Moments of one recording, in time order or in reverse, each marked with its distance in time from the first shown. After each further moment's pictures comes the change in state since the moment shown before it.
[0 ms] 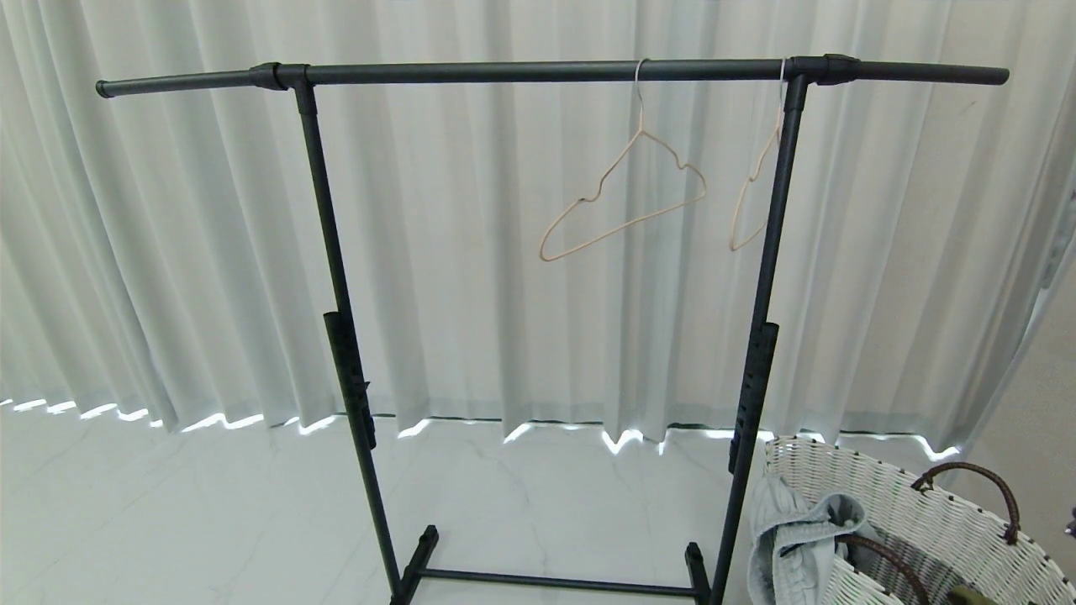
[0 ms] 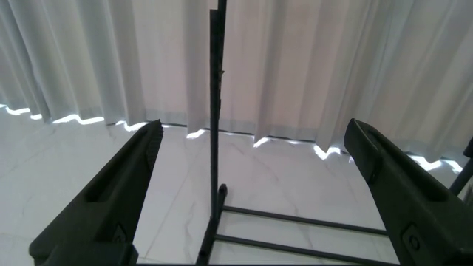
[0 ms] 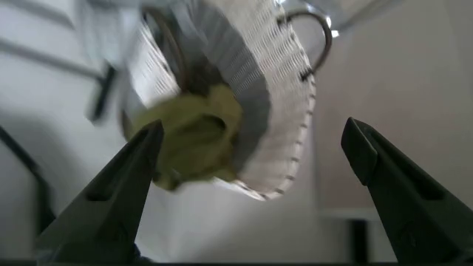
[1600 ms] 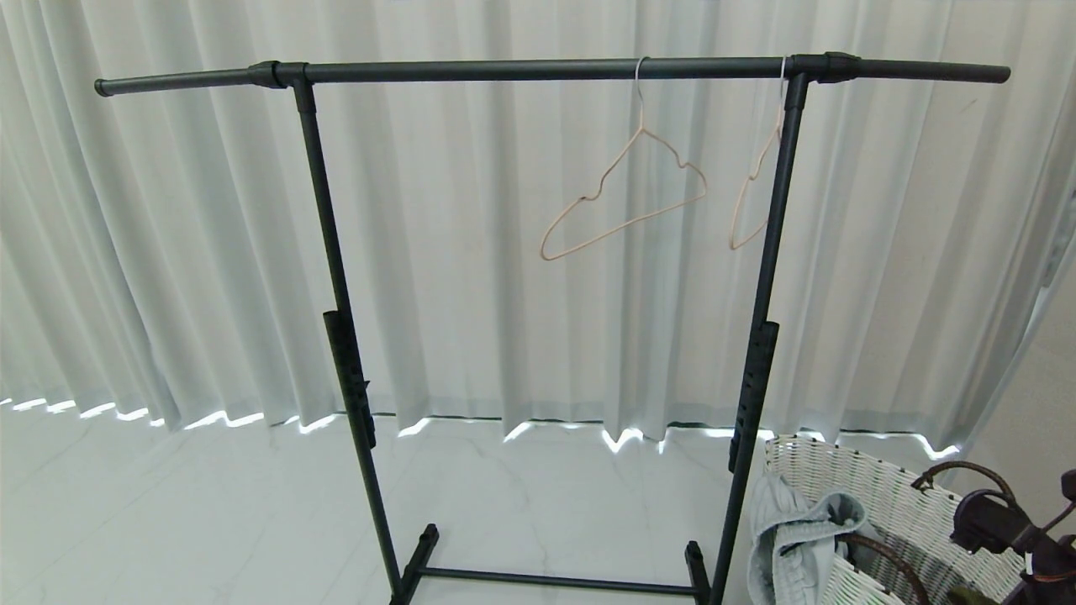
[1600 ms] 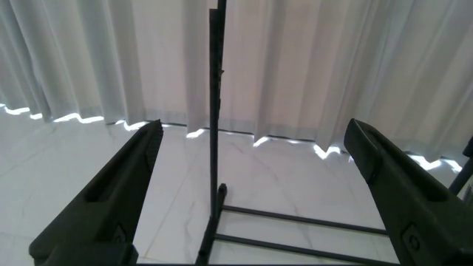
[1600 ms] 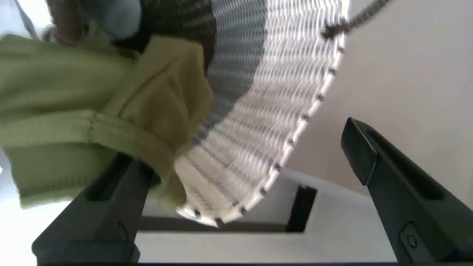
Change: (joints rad) left arm 0.000 0.000 0.000 0.000 0.000 -0.001; right arm -0.176 0.888 0.101 -0.773 -0.031 -0.279
